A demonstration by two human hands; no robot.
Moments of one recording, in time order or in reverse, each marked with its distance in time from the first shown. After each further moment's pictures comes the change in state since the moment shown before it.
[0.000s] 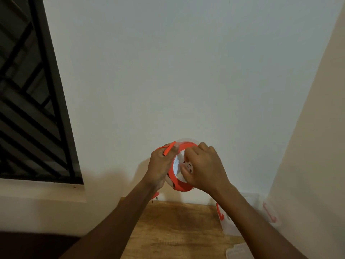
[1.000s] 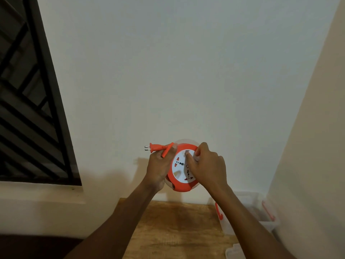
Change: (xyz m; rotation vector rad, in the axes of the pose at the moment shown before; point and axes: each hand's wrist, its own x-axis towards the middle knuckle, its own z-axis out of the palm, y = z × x) left_hand 0.000 -0.005 0.002 -0.079 0.025 -0.076; right_hand -0.002 0.006 0.011 0.159 -0.227 0.649
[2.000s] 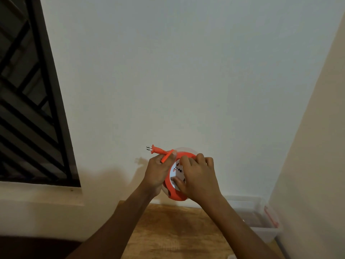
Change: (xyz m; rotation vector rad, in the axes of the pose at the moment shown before) left_hand 0.010 -0.012 -0.015 0.095 -0.034 0.018; right_hand -0.018 -0.013 0.020 -0.365 0.149 -0.499
